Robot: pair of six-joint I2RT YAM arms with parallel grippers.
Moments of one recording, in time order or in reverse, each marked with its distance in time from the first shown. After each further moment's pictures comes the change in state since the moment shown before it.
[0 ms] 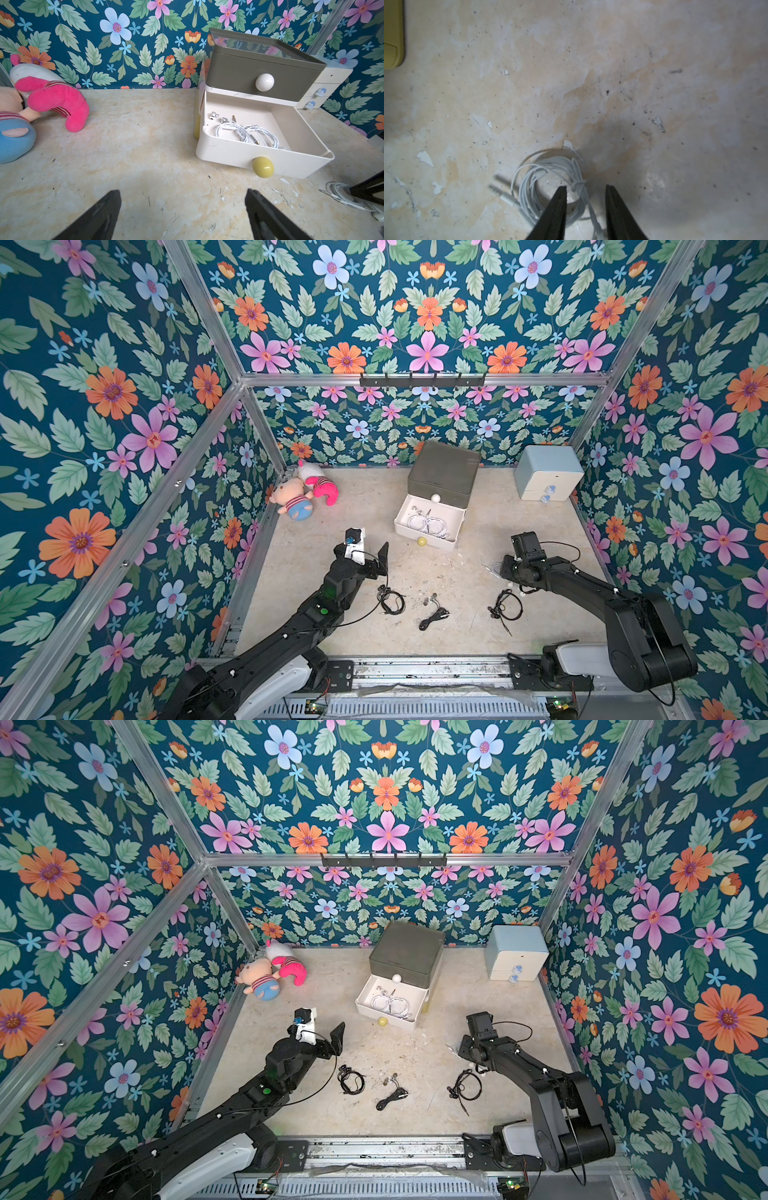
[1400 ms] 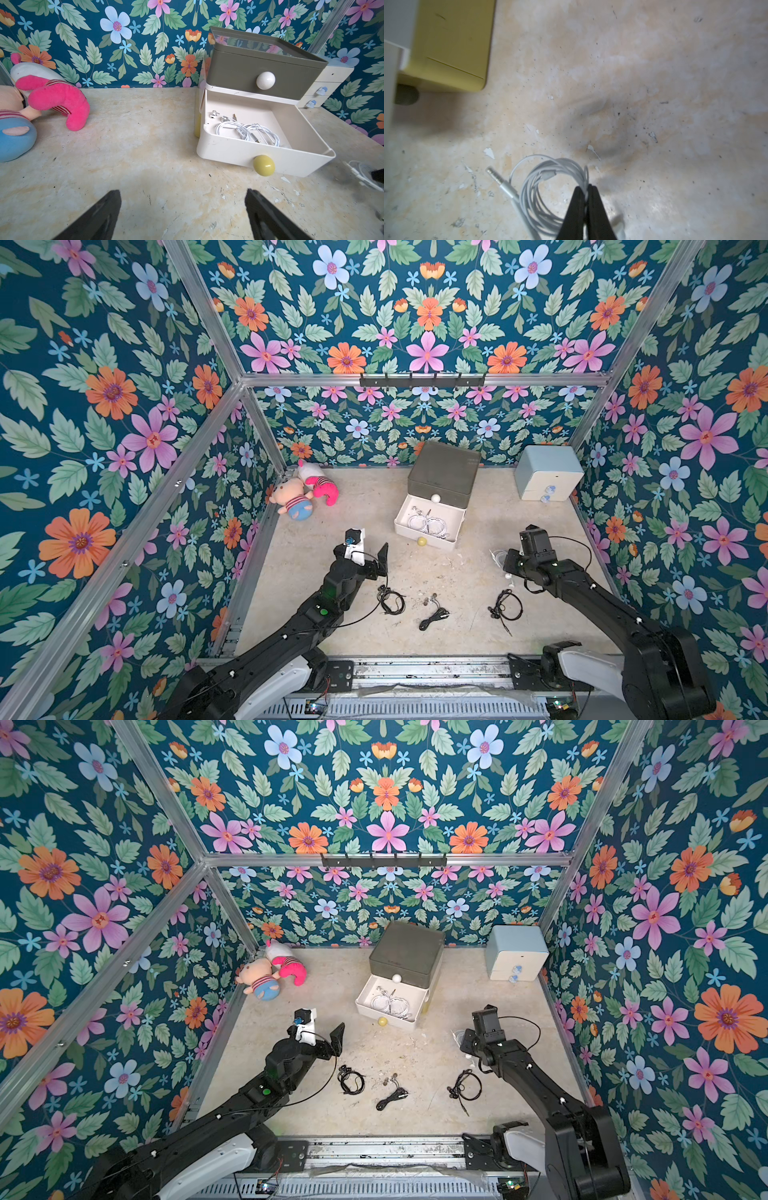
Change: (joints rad) left arm 0.000 -0.006 -0.007 -0.004 -0.001 0.000; right arm -0.002 -0.222 0.014 -0.051 -0.014 -0.021
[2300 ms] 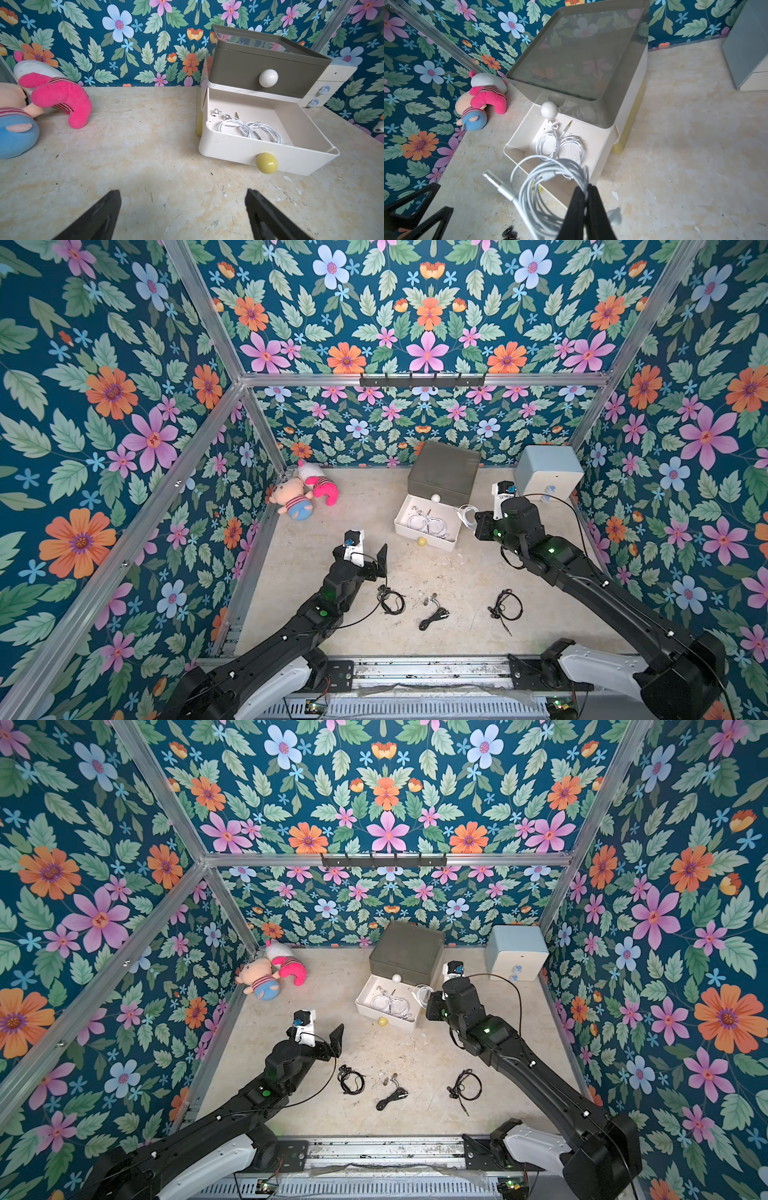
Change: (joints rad) left arm 0.000 -0.003 -0.016 0.008 -0.008 -0.001; right arm 0.351 0.051 0.420 0.035 0.103 -0.044
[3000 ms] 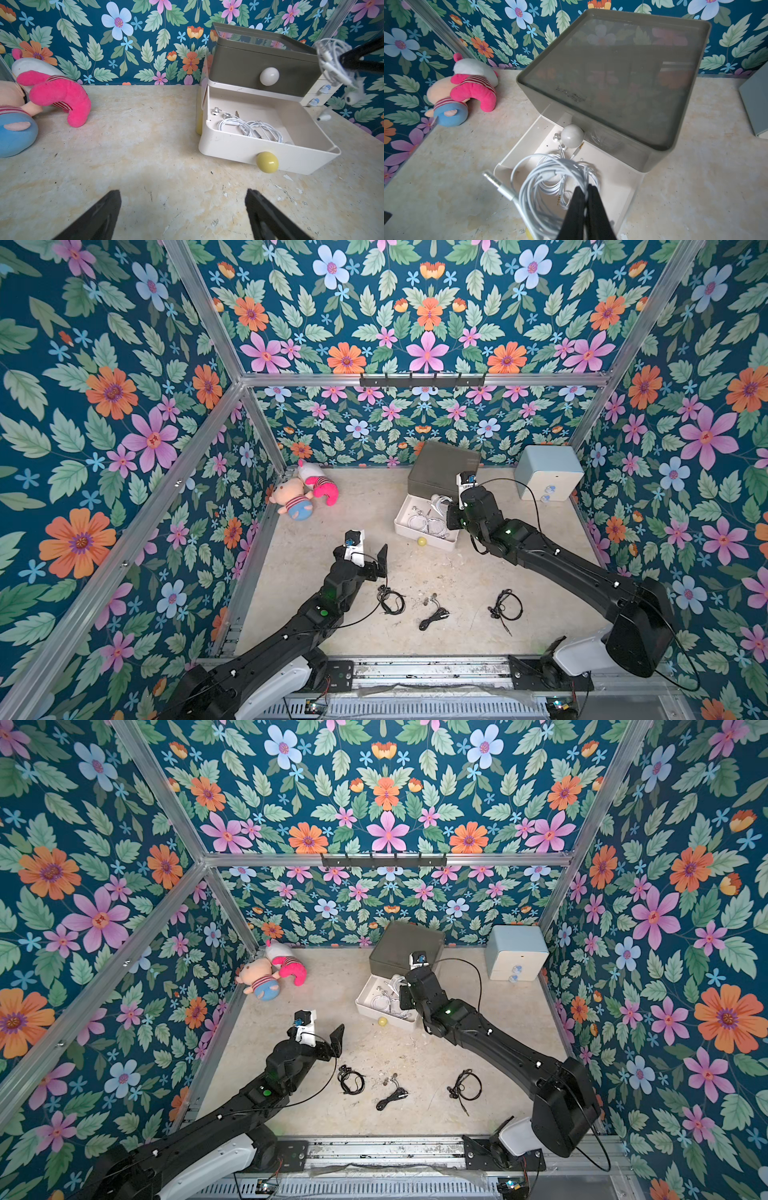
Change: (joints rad) left arm 0.000 0.006 0.000 0.003 0.001 -0.003; right arm 0.118 0.290 0.164 0.093 0.162 -0.121
